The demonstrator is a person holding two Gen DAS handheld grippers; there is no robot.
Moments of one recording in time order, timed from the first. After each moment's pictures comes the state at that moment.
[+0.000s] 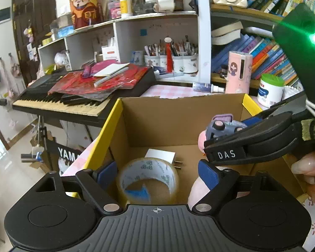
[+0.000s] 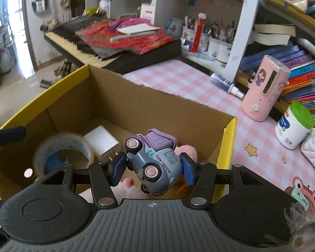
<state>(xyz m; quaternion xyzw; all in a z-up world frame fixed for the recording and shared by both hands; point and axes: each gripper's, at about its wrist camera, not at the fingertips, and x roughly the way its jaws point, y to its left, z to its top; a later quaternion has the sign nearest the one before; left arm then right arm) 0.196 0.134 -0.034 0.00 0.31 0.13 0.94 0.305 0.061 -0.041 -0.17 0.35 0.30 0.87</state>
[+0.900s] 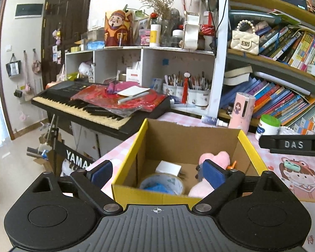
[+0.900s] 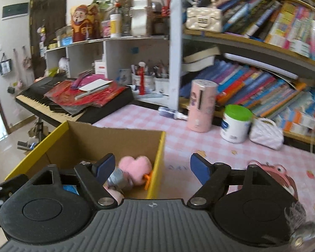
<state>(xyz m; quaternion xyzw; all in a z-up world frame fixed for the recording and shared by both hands) 0.115 0.137 -0.001 -0.06 0.22 0.16 0.96 0.222 -0.028 0.013 -0.04 0.24 0.19 0.95</state>
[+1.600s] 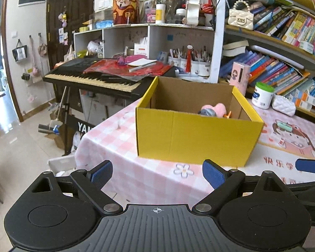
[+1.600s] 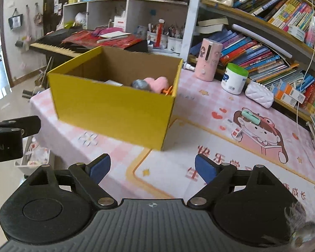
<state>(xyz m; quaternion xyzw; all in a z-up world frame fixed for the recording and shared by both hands) 0.010 0.111 -0.021 -0.06 0.28 0.17 0.94 0.070 -0.034 -0.045 -0.13 0.31 0.19 0.92</state>
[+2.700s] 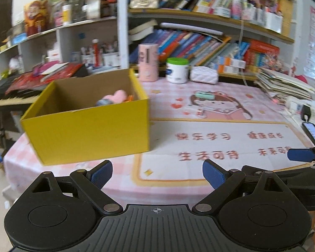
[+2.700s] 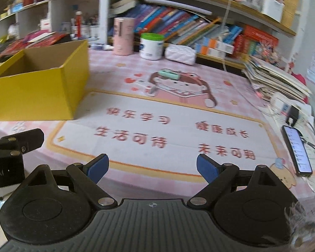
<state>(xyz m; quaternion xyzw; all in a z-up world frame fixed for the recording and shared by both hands) 0.051 -0.001 -0.032 0.01 0.31 -0.04 0.95 0.050 -0.159 -0.053 -0.06 0.35 0.01 0.93</state>
